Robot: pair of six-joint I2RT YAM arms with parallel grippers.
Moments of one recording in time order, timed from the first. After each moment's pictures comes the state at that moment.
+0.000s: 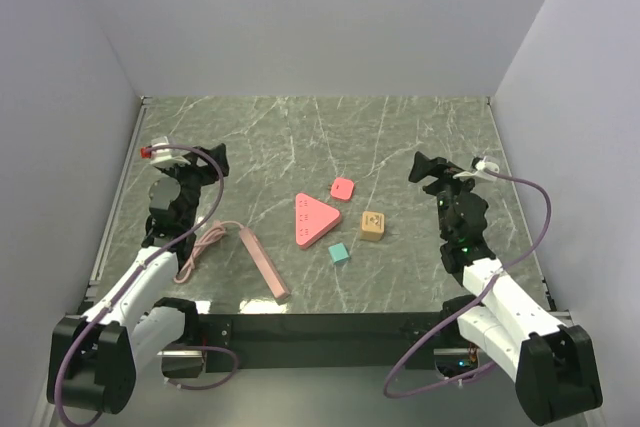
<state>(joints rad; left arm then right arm) -0.15 0.95 0.43 0.61 -0.12 -0.43 0.23 0.87 0.33 0.64 0.30 0.41</state>
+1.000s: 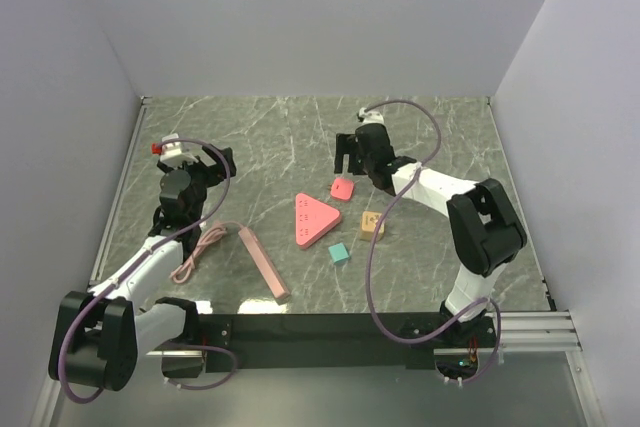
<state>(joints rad) -0.17 1.08 0.46 0.57 -0.17 -0.43 0.50 1.75 1.11 0.03 0.16 0.36</state>
